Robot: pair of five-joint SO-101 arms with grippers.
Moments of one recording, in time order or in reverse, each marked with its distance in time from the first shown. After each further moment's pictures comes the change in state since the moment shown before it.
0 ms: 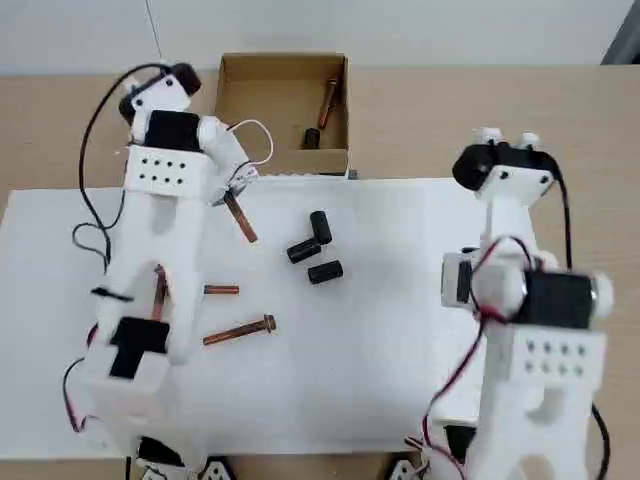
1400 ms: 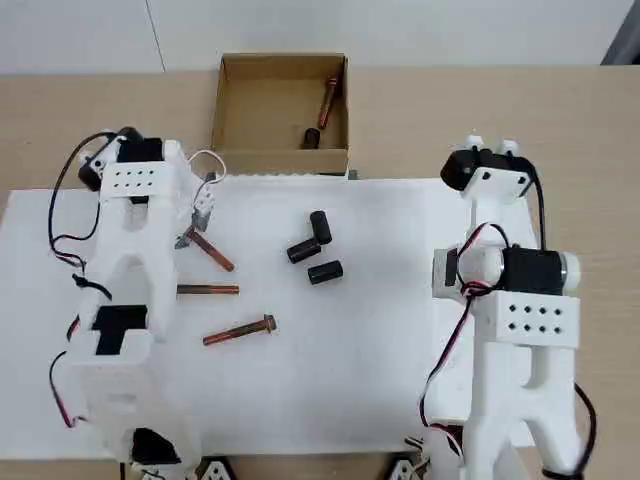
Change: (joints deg) left arm -11.2 8.3 16.4 -9.8 9.6; right arm 0.1 7.6 10.6 -12.0 0.0
